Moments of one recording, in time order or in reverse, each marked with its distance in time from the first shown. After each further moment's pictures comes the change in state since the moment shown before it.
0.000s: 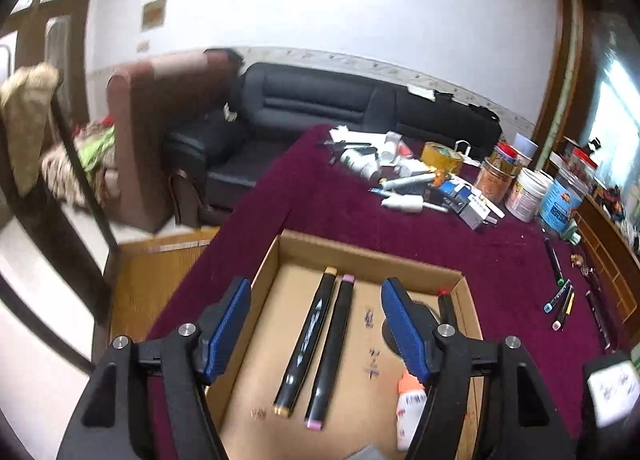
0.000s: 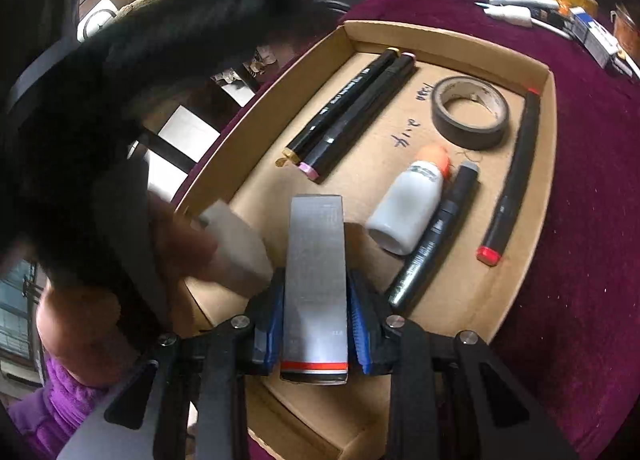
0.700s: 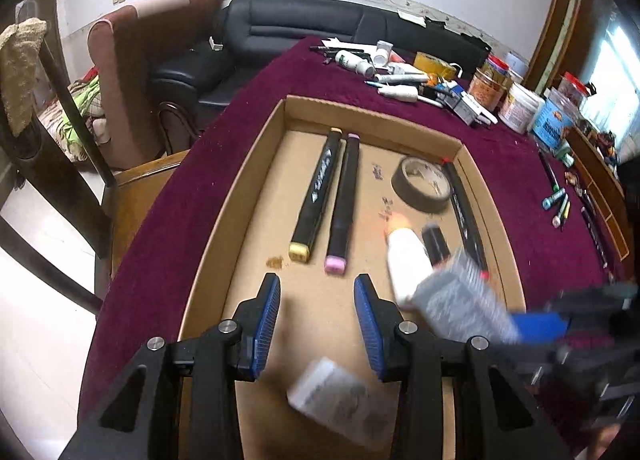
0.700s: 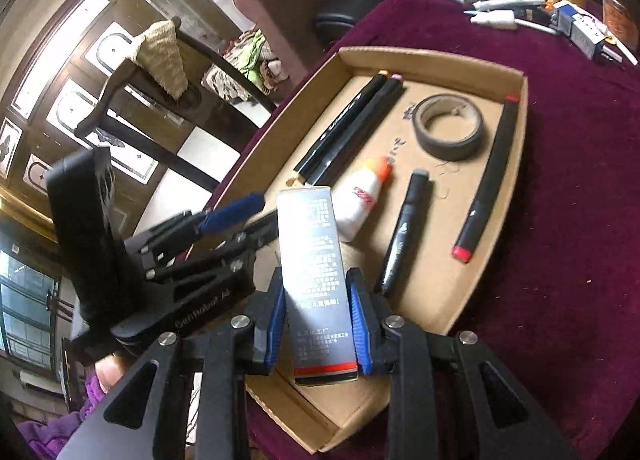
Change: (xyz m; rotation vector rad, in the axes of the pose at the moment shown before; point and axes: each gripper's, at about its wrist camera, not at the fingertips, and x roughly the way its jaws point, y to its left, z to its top) left arm -0.008 0.018 -0.065 0.016 0.280 -0.037; right arm -0.034 -0.024 -0.003 0.074 -0.041 0.107
